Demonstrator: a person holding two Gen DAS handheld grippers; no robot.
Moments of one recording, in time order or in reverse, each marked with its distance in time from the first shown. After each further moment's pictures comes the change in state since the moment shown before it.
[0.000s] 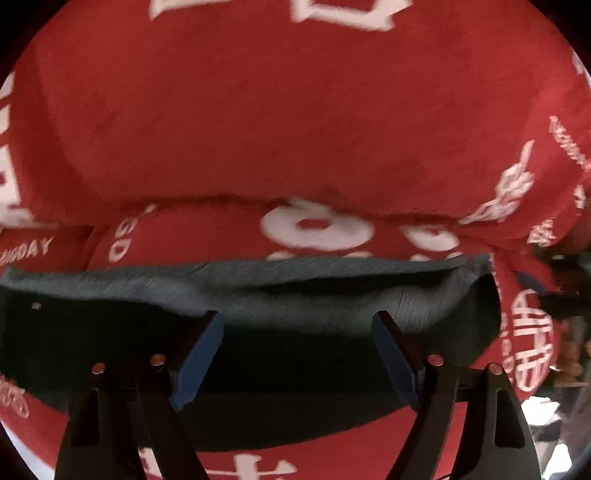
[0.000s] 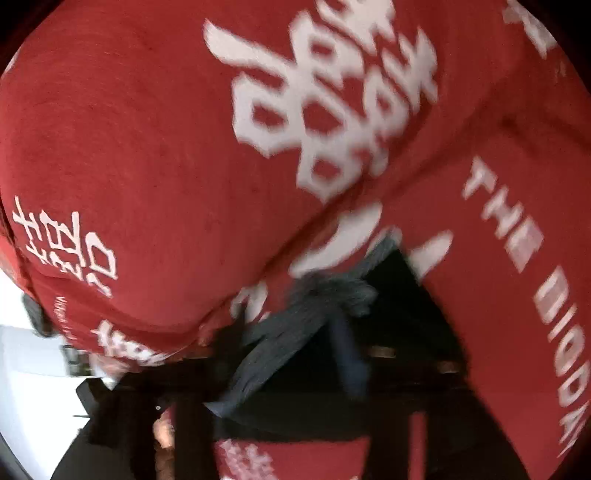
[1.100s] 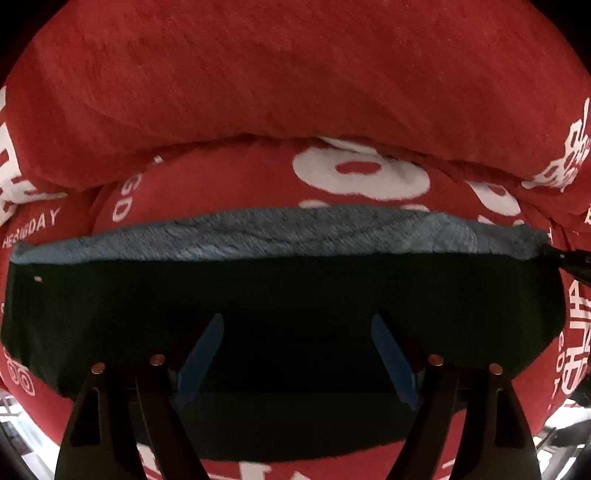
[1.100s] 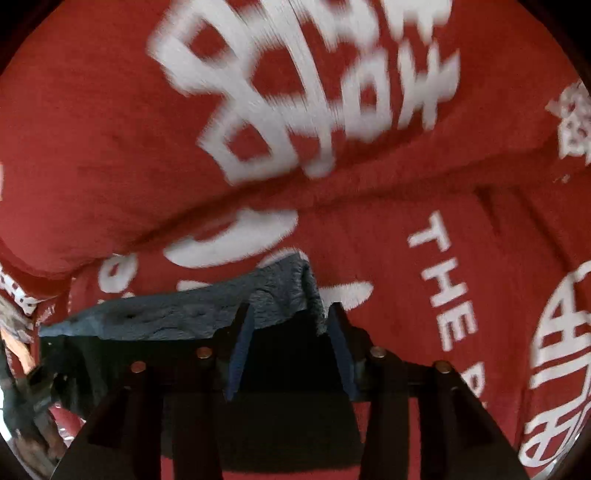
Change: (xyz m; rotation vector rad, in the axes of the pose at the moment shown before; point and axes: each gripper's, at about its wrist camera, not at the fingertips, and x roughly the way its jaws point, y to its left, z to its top) left arm 0.056 -0.008 -0.019 -0.005 0.103 0.152; right arm 0.087 -0.031 0.025 -0.234 0.211 -0.405
